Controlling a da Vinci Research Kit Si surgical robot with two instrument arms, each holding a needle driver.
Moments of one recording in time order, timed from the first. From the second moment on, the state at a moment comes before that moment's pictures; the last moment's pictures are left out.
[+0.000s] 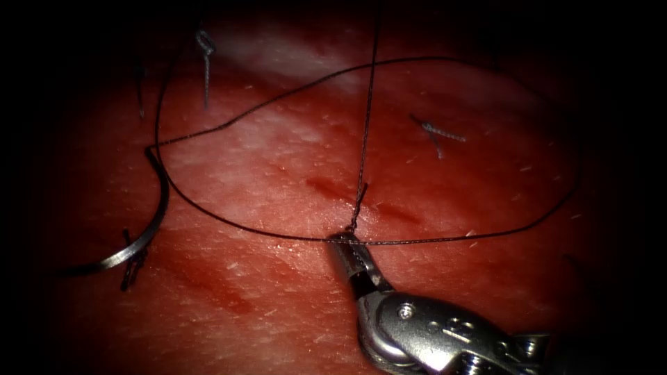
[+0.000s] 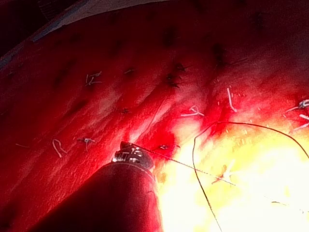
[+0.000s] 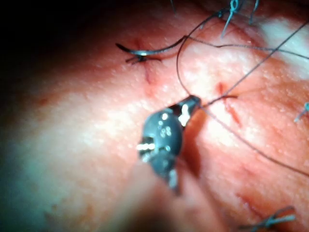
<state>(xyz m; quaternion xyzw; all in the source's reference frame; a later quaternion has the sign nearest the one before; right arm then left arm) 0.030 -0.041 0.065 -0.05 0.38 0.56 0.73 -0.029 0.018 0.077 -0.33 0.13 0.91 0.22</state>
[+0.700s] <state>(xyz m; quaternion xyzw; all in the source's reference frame) 0.027 -0.043 0.053 0.04 0.43 0.51 0.74 -0.030 0.003 0.065 -0.34 0.03 0.92 0.19</state>
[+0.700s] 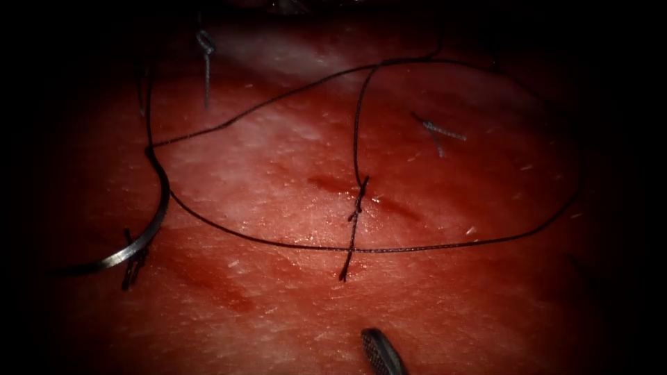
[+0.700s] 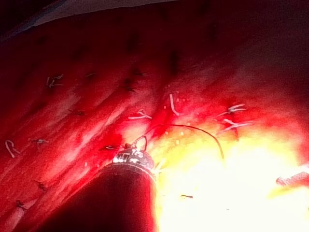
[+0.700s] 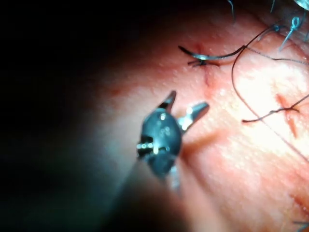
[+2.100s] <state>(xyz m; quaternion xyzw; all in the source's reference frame) 0.028 -0.024 0.071 0.11 0.58 0.28 0.75 -0.024 -0.006 0.060 -0.38 0.03 0.90 0.21</state>
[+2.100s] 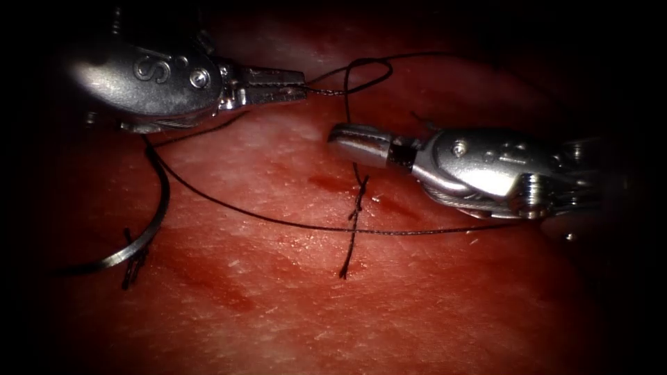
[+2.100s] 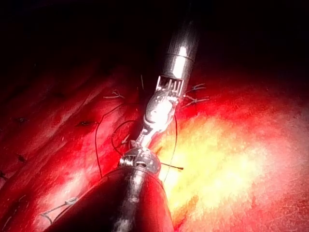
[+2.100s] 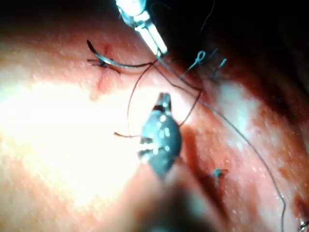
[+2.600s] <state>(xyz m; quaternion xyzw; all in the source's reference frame) 0.029 -0.021 0.072 0.11 0.63 0.27 0.72 -0.028 -0.011 0.066 -0.39 0.00 0.90 0.18</state>
